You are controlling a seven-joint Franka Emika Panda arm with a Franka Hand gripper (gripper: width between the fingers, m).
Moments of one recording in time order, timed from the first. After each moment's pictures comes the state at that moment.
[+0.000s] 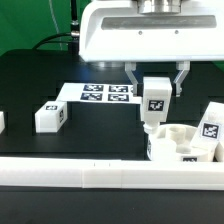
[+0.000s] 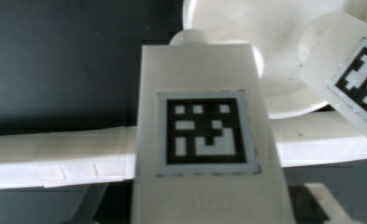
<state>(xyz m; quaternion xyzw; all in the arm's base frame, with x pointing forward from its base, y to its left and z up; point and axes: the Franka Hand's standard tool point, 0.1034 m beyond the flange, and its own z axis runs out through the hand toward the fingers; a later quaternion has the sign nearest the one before) 0.616 0.033 0.105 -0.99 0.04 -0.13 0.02</state>
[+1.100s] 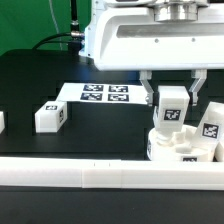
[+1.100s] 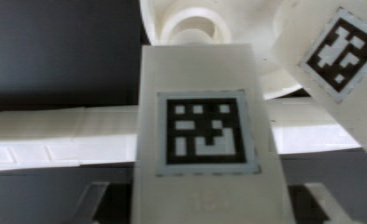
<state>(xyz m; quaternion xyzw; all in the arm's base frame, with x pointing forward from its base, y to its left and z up) 0.633 0.054 0.095 -0.99 0.02 -0.14 0.02</state>
